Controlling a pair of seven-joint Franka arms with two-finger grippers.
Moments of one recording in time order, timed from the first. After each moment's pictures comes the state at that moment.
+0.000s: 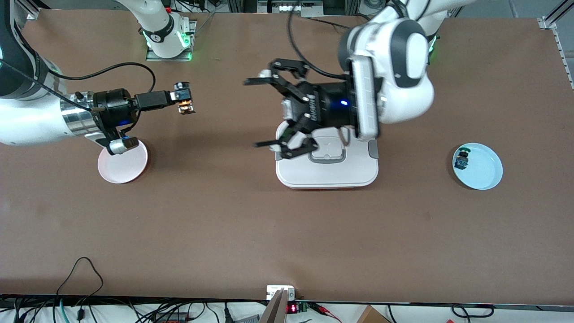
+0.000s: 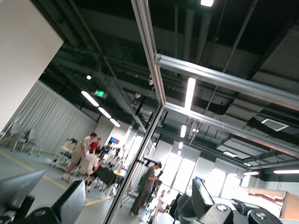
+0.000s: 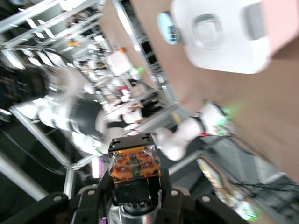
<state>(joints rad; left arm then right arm) -0.03 0.55 -0.69 -1.25 -2.00 2.37 1.80 0.12 0.24 -0.09 -1.71 1.25 1.35 0.07</state>
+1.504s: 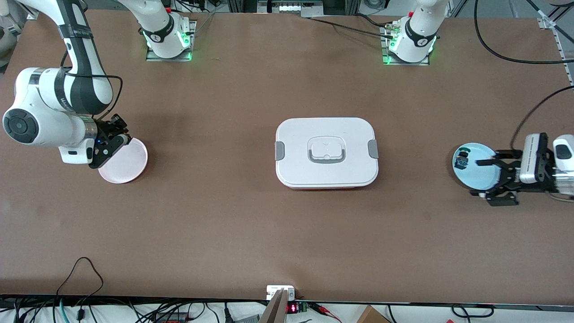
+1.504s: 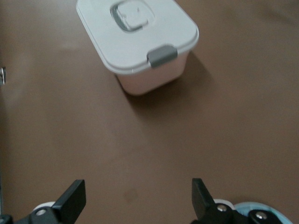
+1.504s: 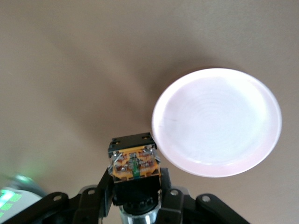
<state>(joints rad) 0.66 0.70 -0.70 -1.17 -0.02 1.56 2.09 0.05 0.24 -0.10 -1.99 -0.05 1.92 -0.88</state>
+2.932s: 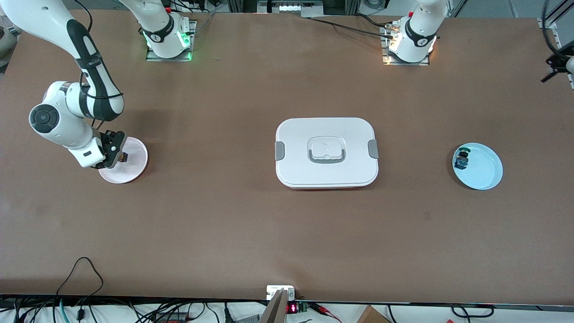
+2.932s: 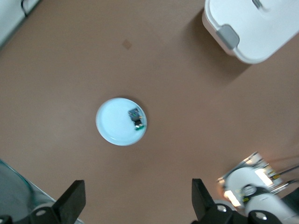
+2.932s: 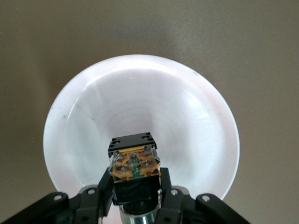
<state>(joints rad) 0.61 0.21 -0.74 -1.13 0.23 1.15 0.56 -0.06 0.37 -0.10 -2.21 -0.14 2.55 -1.40</state>
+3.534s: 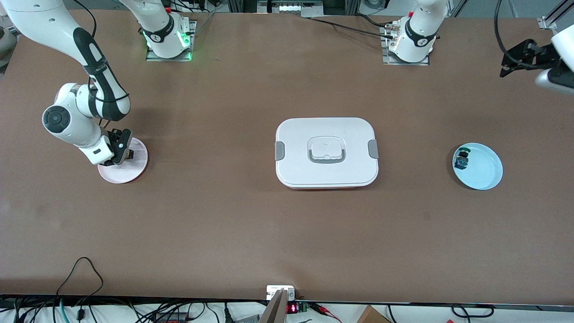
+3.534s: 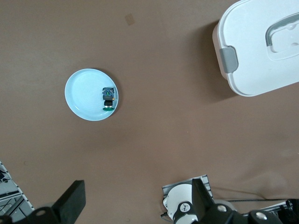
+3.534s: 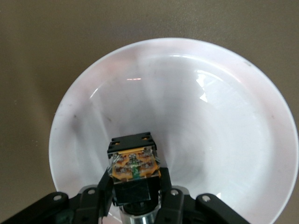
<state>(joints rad) 0.61 0.12 -0.75 -1.33 0.14 1.21 0.20 -0.07 0.40 -0.10 -2.27 -0.14 2.61 -1.42</state>
